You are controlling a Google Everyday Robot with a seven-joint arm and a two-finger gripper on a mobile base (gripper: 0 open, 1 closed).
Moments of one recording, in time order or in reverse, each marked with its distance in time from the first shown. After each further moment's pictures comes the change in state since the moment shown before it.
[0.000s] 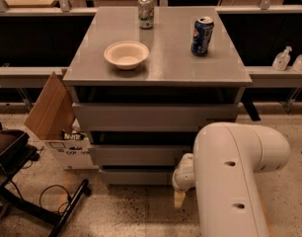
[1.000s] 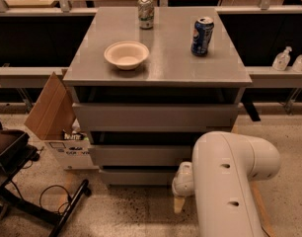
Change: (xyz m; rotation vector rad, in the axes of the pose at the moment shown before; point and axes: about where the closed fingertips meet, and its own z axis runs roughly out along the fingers) arm 0.009 0.013 0.047 0.011 0.019 0.009
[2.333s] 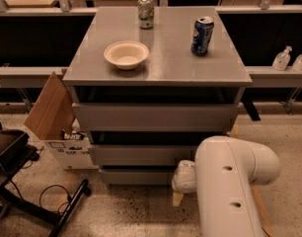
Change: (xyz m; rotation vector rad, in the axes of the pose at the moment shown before) arm 0.003 -0.031 0.016 0.077 -0.007 0.031
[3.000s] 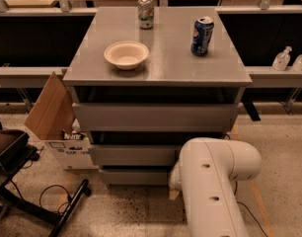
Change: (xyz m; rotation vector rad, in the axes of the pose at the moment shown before) arm -0.014 -0.001 0.034 -0.043 0.000 0.034
